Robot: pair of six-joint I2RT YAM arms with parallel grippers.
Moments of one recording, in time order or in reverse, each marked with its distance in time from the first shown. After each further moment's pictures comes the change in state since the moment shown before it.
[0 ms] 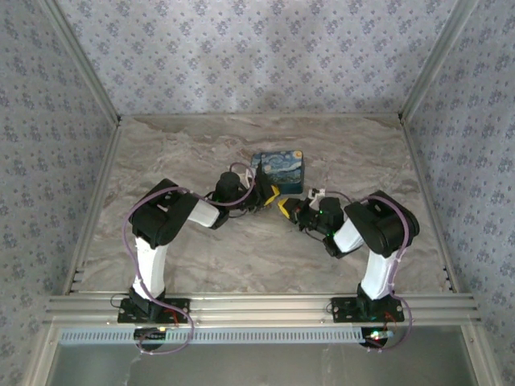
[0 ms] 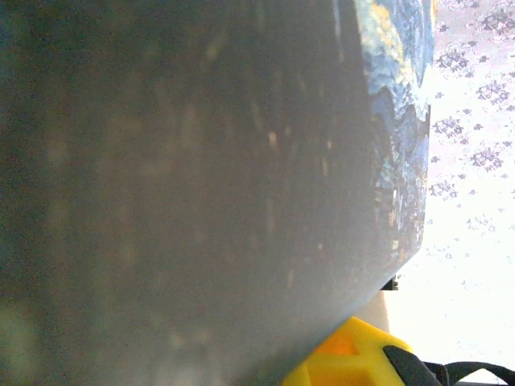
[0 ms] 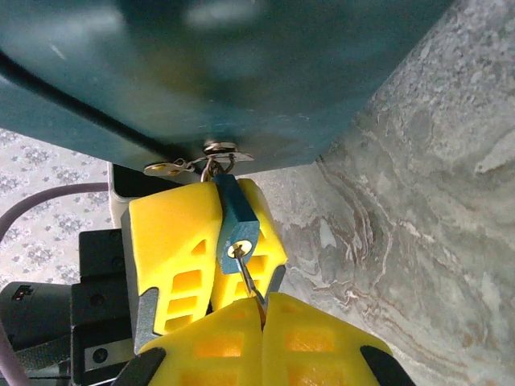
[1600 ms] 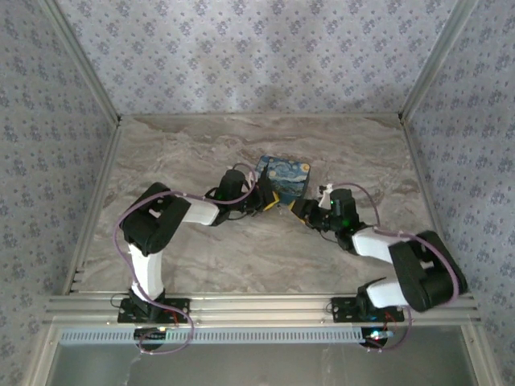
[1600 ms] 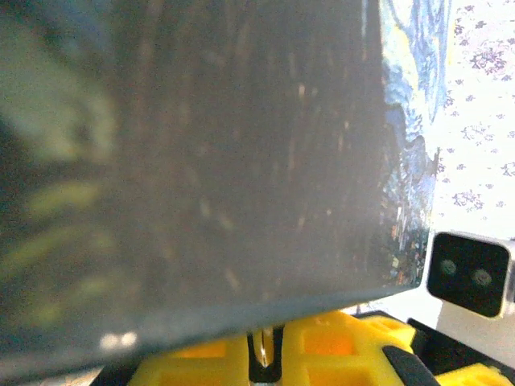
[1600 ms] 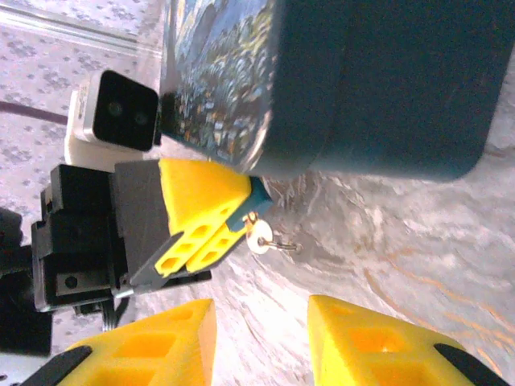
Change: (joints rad) left arm -0.029 -0.104 0.034 -0.353 -0.025 0.142; right arm -0.064 -0.562 0.027 -0.907 -0.029 -0.528
